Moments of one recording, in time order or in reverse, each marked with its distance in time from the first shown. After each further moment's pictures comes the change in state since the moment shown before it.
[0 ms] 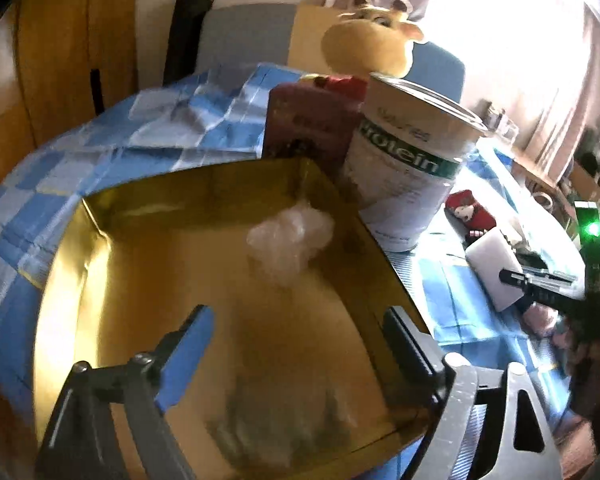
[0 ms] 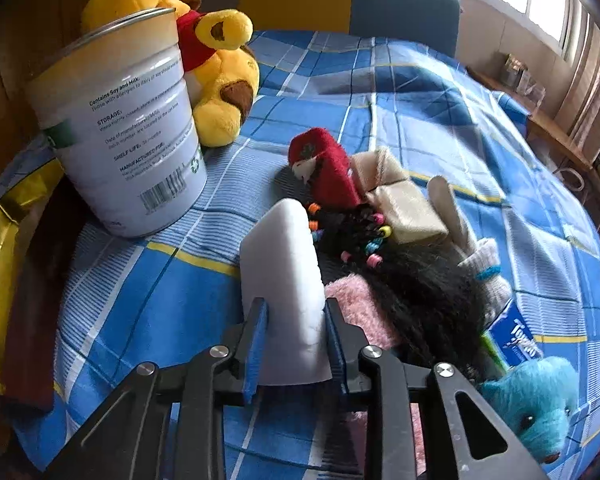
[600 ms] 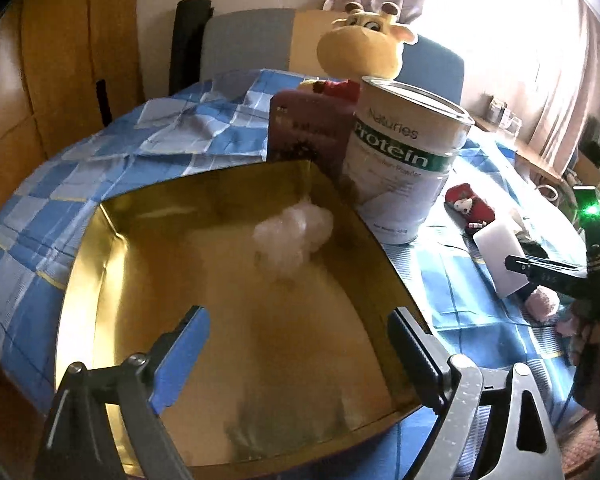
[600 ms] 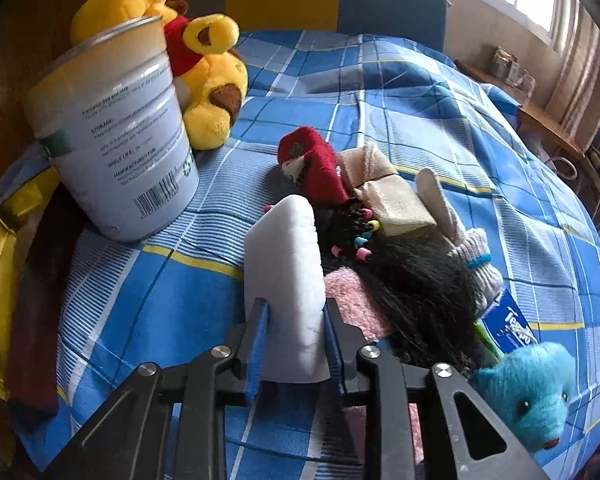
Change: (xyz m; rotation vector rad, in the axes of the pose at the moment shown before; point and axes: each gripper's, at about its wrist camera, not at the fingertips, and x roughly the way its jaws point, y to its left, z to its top) left arm -0.016 -0.001 -0.007 0.004 -0.005 0.037; right arm -0.009 -0.006 -0.001 0.066 -0.013 -0.014
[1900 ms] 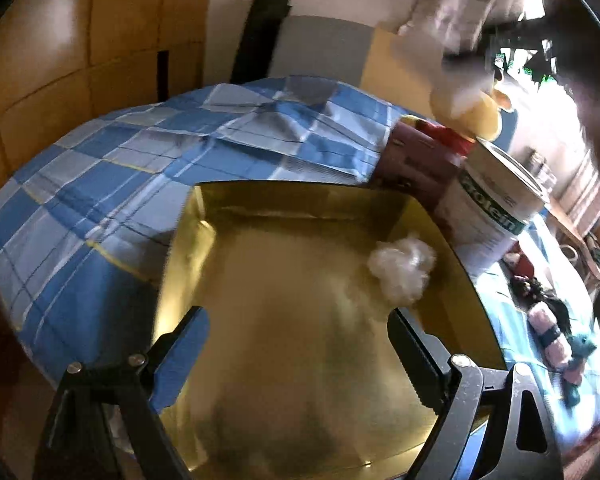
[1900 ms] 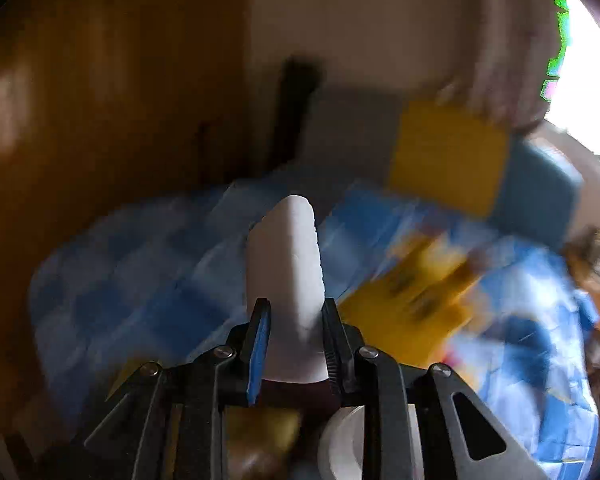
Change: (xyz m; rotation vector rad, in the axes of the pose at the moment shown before) left arm -0.017 0.107 0.000 -0.203 -0.035 0.069; right arm -0.080 0.275 0.174 -0.446 -0.169 0.292
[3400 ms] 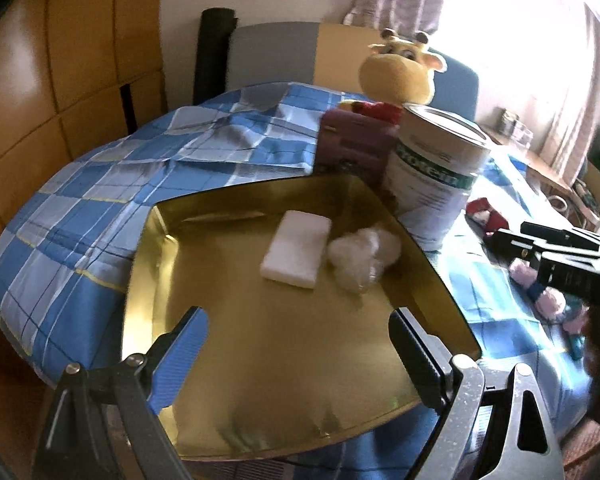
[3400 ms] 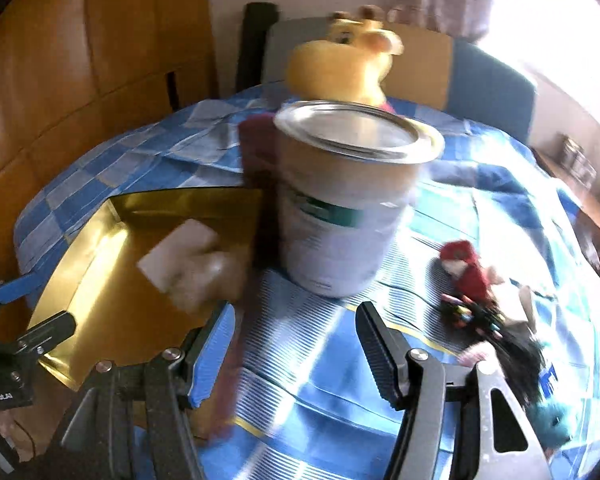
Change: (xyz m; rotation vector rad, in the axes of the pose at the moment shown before) left arm -0.023 -0.064 -0.021 0.196 -0.012 -0.024; right arm -0.053 -0.049 -0.202 0.205 0.014 -0.157
